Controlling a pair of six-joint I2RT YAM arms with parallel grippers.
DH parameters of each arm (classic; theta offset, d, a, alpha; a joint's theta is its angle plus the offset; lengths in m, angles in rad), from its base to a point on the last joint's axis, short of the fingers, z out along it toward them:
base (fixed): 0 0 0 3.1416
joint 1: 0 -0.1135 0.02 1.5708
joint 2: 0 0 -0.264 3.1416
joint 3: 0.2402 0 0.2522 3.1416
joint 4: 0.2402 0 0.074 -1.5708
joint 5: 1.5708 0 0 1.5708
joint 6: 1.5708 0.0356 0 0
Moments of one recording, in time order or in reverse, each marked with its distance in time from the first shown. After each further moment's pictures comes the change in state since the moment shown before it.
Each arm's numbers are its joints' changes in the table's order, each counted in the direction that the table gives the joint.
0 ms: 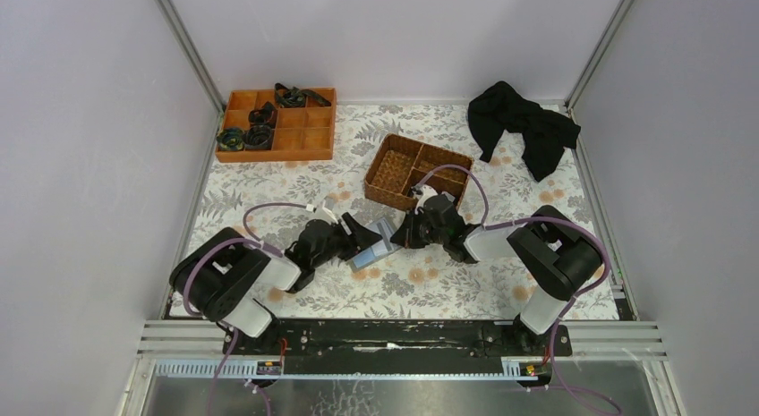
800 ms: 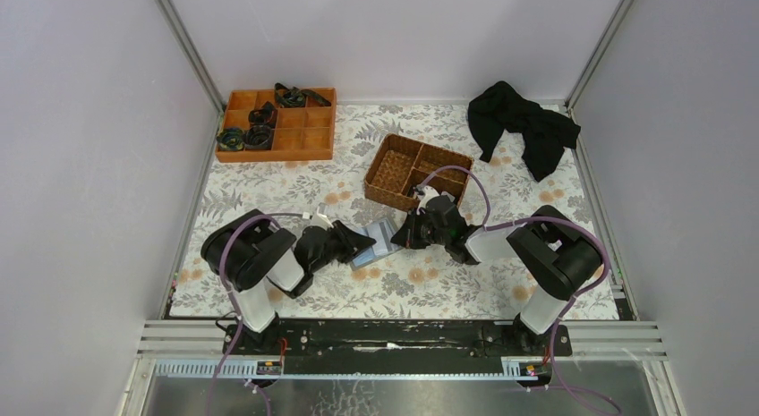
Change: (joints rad) left arm -0.030 0.229 -0.046 -0.319 0.032 -0.124; right arm 0.006 0.001 -0.025 -0.042 -0.010 0.020
